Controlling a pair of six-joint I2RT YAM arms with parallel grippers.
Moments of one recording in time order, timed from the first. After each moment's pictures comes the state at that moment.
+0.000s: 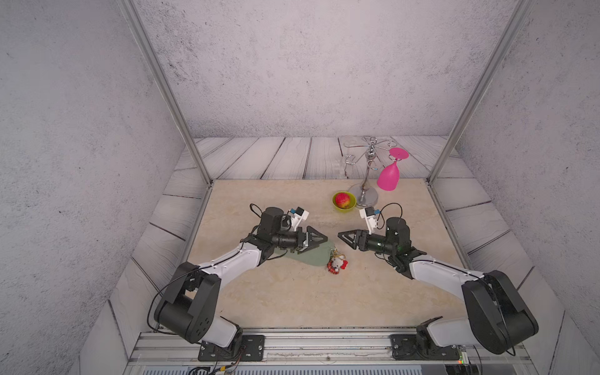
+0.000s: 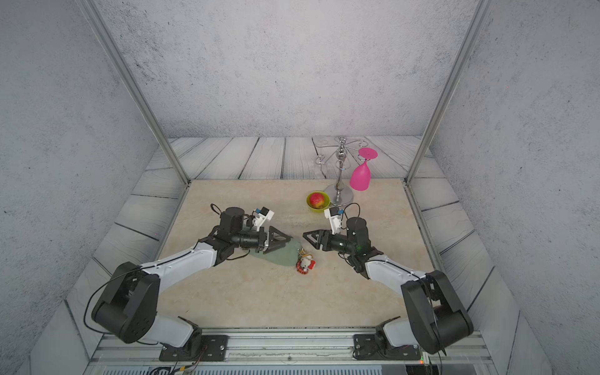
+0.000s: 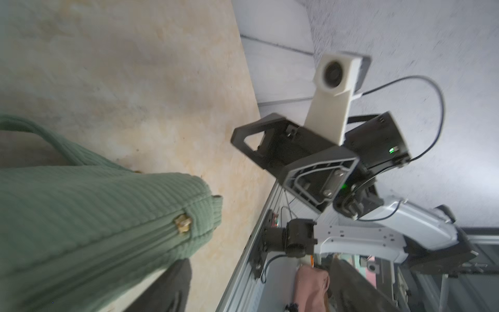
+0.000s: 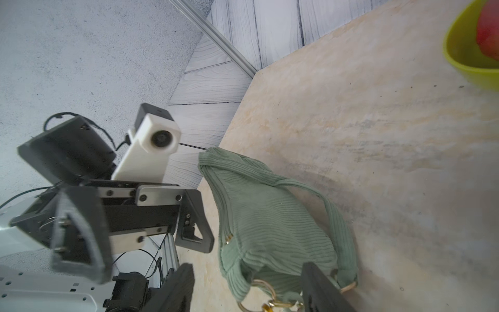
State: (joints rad) left arm -0.47 1.43 0.81 0.15 0.94 -0.82; right arm 0.39 1.40 0.60 0.46 -0.72 0.64
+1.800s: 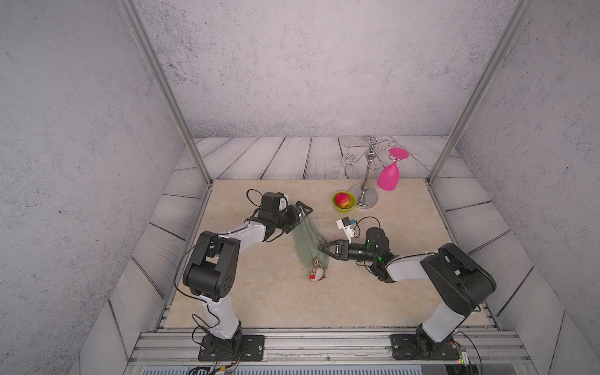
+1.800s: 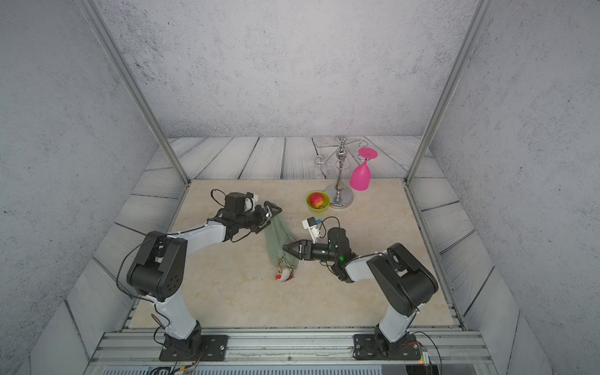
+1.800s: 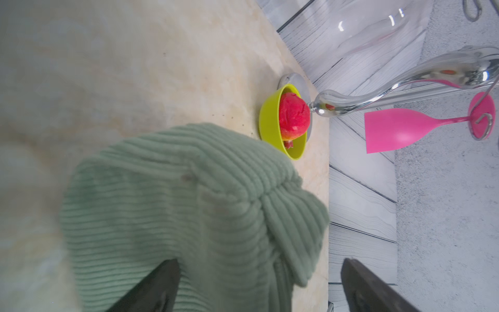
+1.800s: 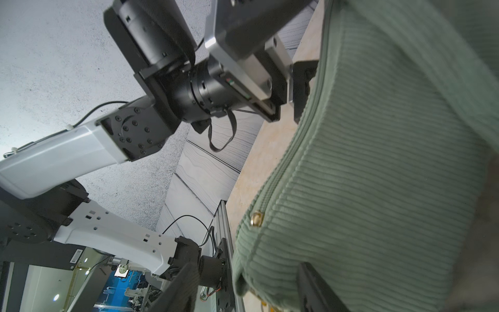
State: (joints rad) left arm -0.34 1.83 1.10 0.16 0.57 -0.91; right arm 0.58 1.69 0.57 0.94 -0.83 0.93
